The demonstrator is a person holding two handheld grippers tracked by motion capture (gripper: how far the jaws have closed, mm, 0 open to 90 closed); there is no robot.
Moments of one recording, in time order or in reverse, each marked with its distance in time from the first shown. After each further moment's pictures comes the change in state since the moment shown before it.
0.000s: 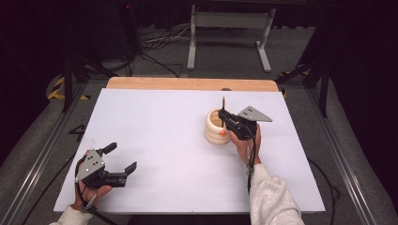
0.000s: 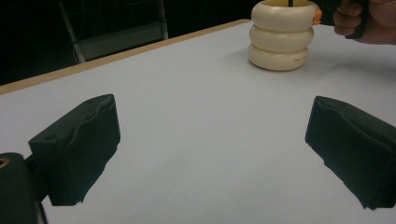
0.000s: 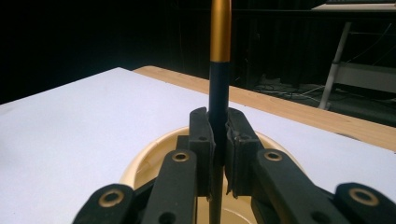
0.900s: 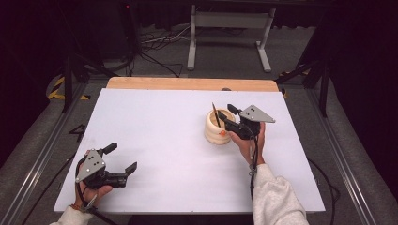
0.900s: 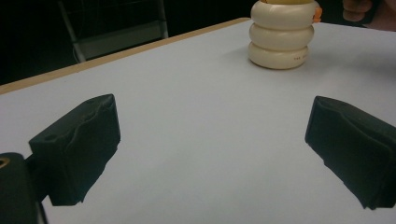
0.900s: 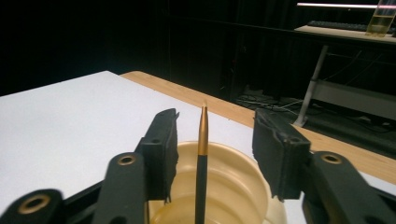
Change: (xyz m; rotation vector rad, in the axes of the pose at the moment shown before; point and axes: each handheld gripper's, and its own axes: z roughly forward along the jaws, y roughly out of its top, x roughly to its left) left arm -0.001 0.000 0.001 0.004 0.000 0.003; right arm 0.006 0.016 -0.013 -0.023 -0.062 -0.094
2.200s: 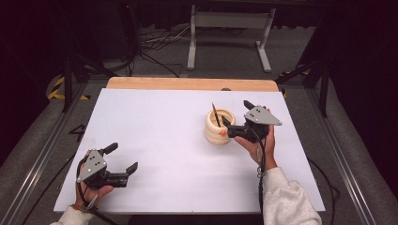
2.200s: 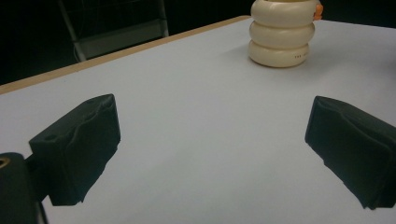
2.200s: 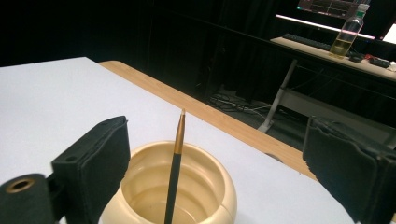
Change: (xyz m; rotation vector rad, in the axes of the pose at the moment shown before) left arm -0.001 0.000 0.001 0.007 0.002 0.005; right arm 0.005 0.022 -0.029 0.031 -0.091 -0.135
